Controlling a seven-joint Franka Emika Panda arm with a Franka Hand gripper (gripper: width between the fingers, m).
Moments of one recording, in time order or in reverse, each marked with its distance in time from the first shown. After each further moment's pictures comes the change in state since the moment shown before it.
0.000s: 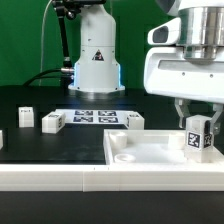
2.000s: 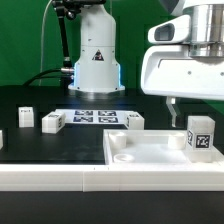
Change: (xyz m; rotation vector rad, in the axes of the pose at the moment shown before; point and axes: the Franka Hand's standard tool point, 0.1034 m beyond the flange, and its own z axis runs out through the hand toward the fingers) arm 0.000 -0.007 -0.003 0.021 0.019 -0.415
